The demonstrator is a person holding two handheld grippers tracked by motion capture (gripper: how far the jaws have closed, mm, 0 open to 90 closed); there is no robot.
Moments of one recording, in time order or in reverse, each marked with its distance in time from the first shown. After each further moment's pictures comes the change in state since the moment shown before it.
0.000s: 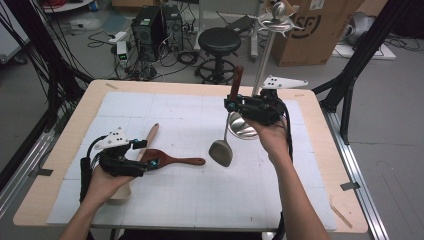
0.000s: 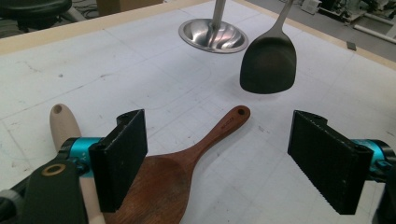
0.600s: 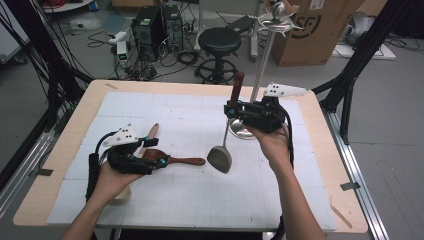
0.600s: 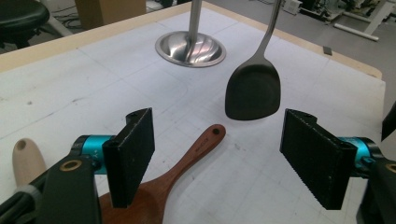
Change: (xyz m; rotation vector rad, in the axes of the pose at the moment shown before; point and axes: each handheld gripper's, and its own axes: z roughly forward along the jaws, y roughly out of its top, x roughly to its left) left arm -0.017 0.019 0.010 -0.013 -0.060 0.034; right arm 0.012 -0.010 -0.007 -0.022 0.030 0.007
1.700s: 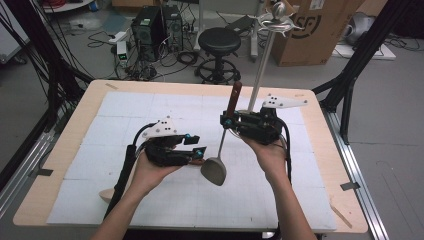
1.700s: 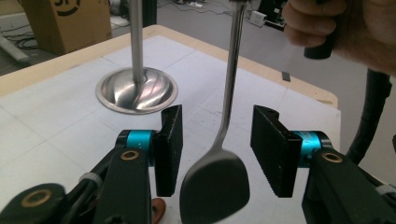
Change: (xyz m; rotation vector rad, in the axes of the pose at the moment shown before) left arm -0.048 0.050 0.058 -0.041 -0.119 0.032; right arm 0.018 -0.018 -0.001 -0.029 0.041 0.065
